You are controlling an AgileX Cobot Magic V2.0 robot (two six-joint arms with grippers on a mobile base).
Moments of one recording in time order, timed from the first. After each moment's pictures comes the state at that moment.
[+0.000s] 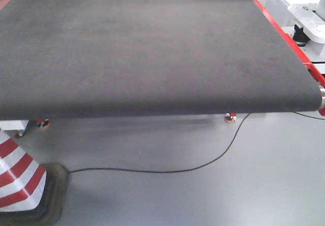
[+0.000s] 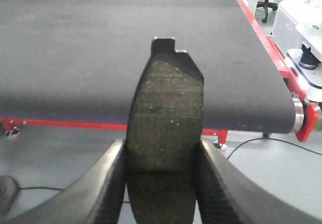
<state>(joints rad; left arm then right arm) -0.19 0.41 -0.42 -0.08 0.48 0.01 0.09 0.34 -0.41 0.04 0.43 -0.07</state>
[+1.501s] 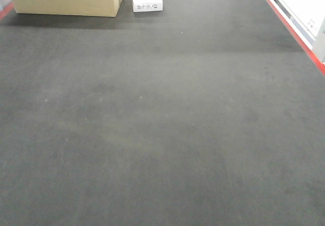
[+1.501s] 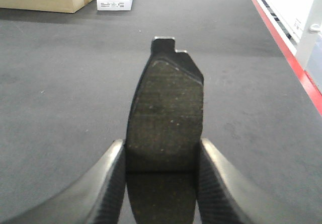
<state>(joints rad) -0.19 0.41 -0.42 -0.08 0.48 0.01 0.09 0.34 -0.41 0.04 0.43 -0.07</state>
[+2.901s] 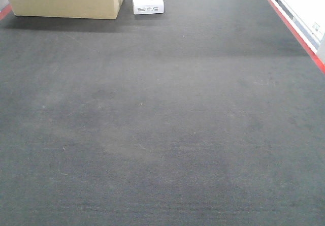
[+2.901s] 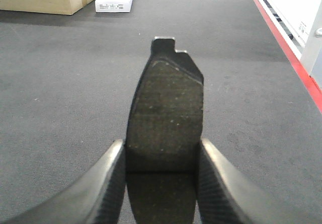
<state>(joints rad) -0.19 0.41 -0.42 -0.08 0.48 0.01 0.09 0.34 -0.41 0.04 0.43 -0.07</state>
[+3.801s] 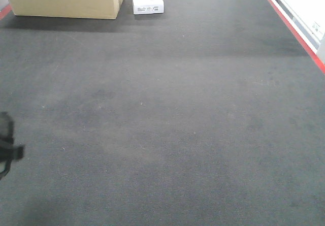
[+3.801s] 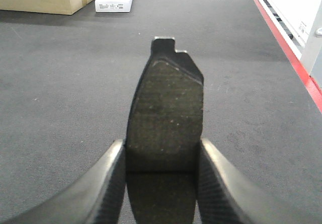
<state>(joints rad) -0.19 1.00 -0.69 0.16 0.64 -0.29 0.09 0.34 -0.41 0.04 0.43 -0.07</state>
